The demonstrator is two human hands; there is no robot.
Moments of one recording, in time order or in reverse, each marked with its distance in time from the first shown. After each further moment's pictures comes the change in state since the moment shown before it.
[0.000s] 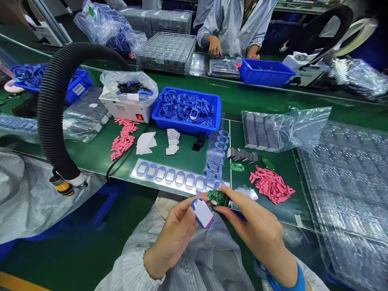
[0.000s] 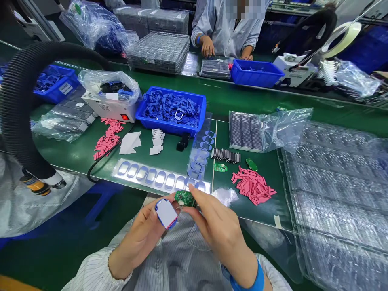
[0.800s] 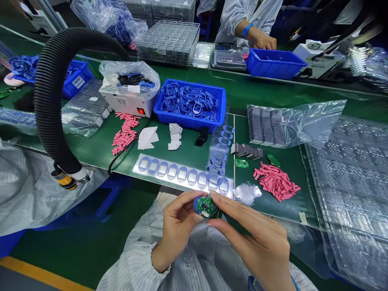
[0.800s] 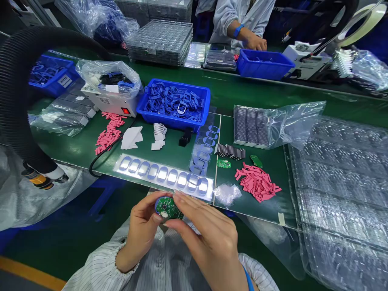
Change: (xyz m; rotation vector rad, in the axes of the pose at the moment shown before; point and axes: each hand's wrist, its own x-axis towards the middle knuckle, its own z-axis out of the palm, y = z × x) left_hand 0.008 -0.010 -0.005 0.316 0.068 0.559; right_hand 0.007 -0.038 0.000 0.265 0.013 0.139
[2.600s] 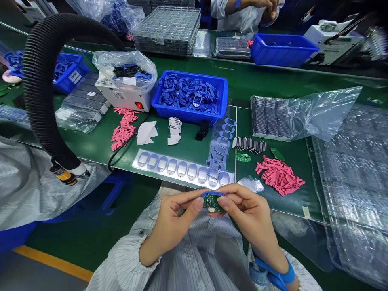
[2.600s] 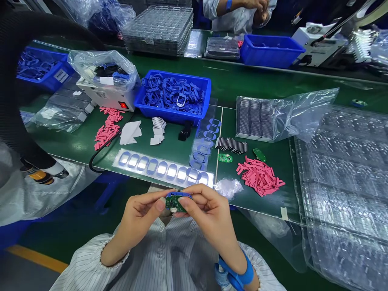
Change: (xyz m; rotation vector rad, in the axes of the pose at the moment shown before) left_hand 0.005 0.028 0.001 0.301 -0.139 -0.264; right_hand 0.004 0.021 0.010 0.921 -0.100 0.674
